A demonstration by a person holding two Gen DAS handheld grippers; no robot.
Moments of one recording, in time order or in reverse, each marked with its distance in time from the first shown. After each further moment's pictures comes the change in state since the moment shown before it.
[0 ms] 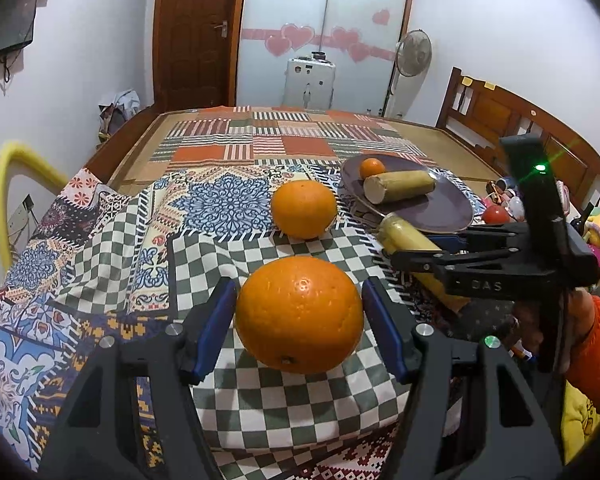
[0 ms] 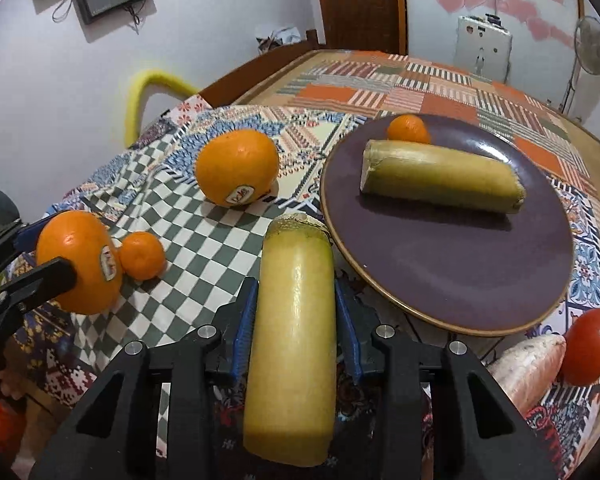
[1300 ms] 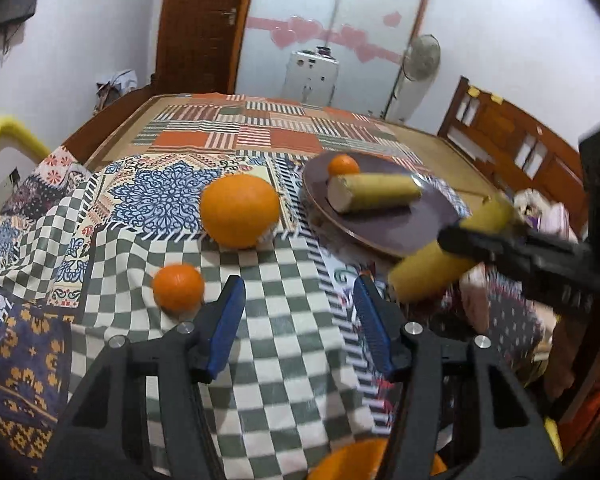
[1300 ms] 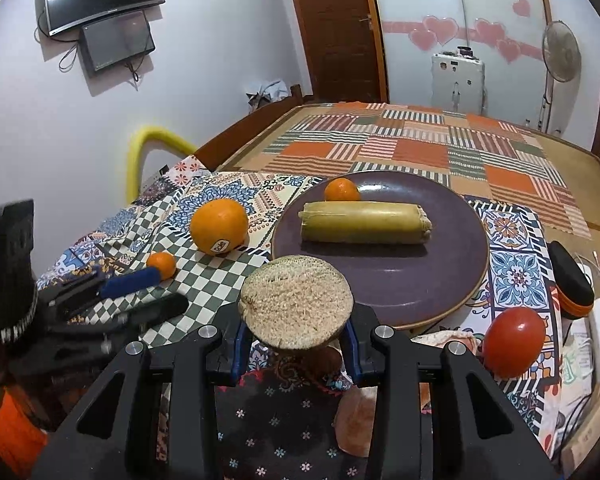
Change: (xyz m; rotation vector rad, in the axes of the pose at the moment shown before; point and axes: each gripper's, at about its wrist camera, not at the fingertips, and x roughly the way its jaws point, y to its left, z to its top) left arm 0.053 -0.041 0.011 -0.117 0.017 -0.031; right arm -0.060 -0.030 -0.007 0.049 -0.189 -0.005
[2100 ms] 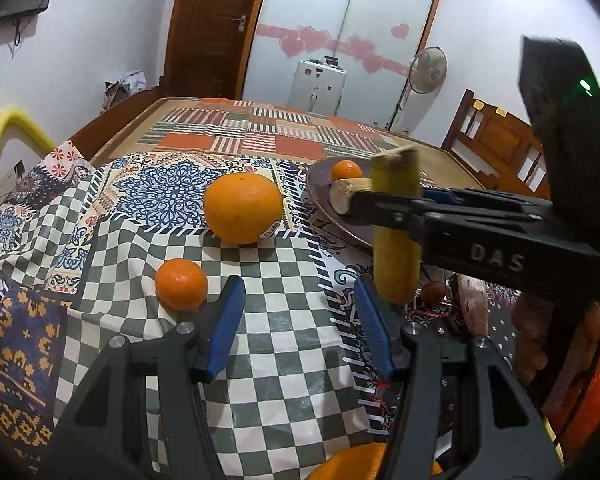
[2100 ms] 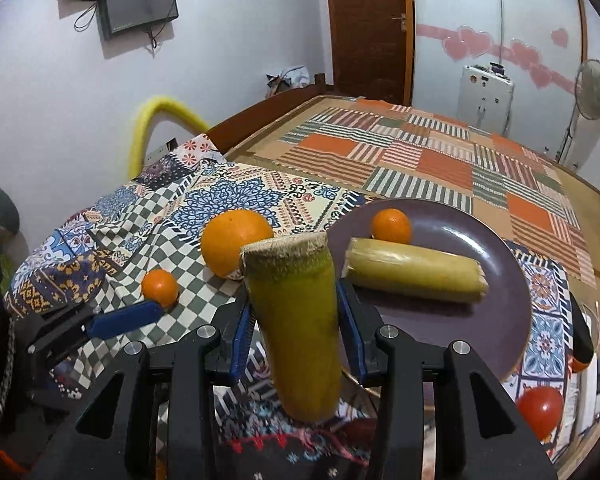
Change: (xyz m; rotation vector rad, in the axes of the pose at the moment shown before) left arm -0.007 -0.005 -0.012 -0.015 -0.041 0.014; right arm 0.047 0.034 0.031 -0.135 0.062 -0.009
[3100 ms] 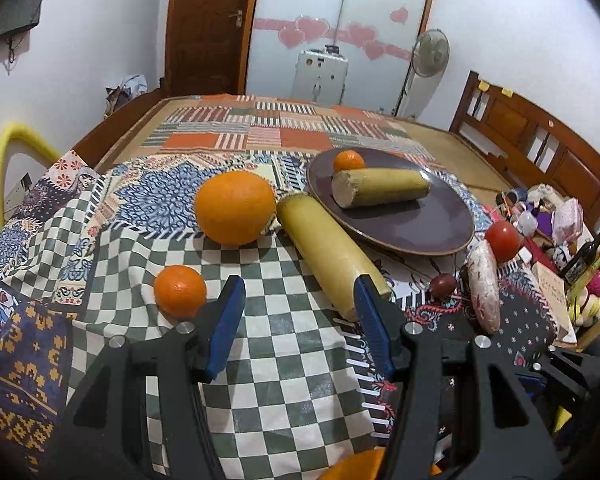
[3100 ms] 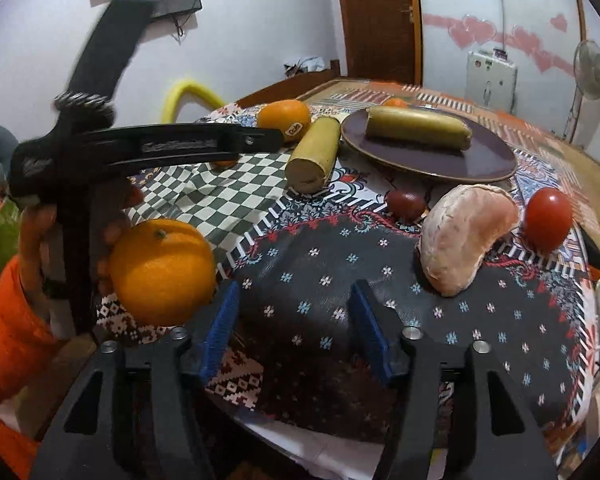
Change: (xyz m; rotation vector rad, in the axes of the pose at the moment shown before) left arm 0.012 -0.011 0.007 0.053 0.053 0.052; right arm -0.065 0.023 -0.123 -0.003 0.008 0.061
